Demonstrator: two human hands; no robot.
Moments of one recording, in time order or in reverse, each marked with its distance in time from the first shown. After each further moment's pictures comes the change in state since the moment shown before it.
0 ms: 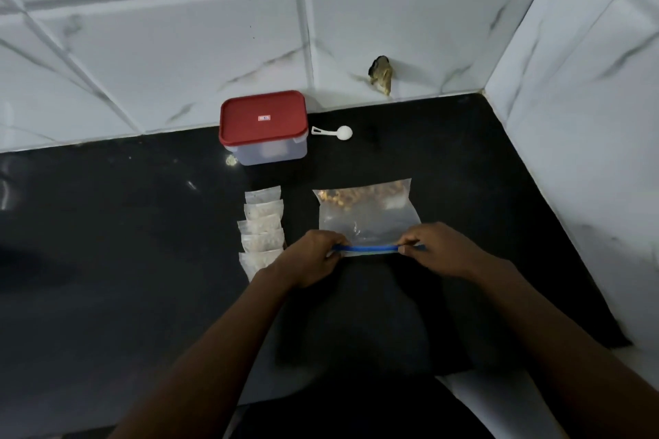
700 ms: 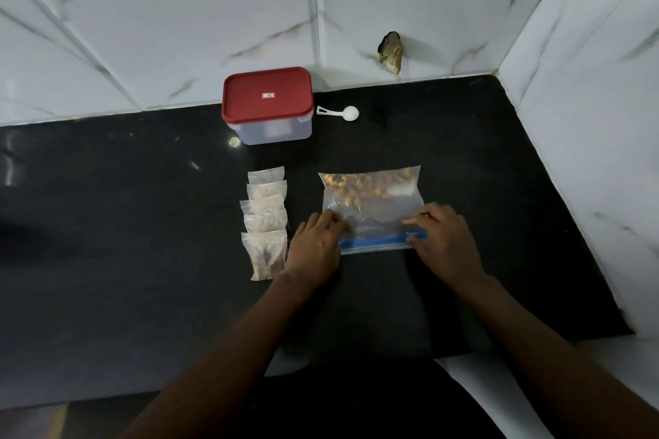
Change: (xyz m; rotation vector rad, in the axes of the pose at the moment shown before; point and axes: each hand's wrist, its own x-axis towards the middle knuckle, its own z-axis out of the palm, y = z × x) left_hand -0.014 0.004 0.040 0.241 0.255 -0.068; right_hand -0.013 0.012 0.054 -0.127 0.548 -0.033
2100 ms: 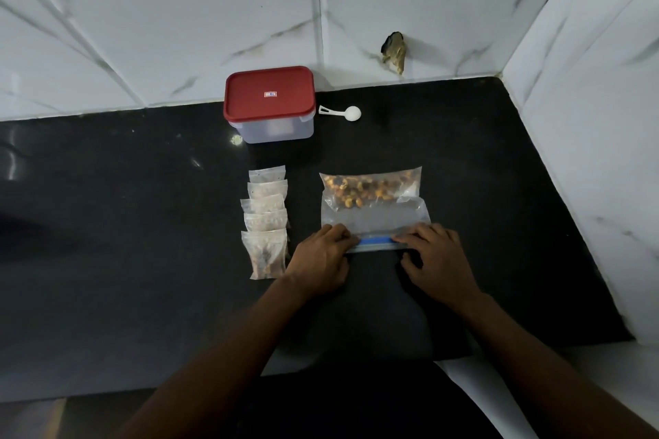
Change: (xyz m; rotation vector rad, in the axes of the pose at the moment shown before) left_hand -0.006 -0.002 0.012 -0.007 -0.025 0.129; right_hand -0.017 0.002 0.022 0.007 -0.031 -0.091
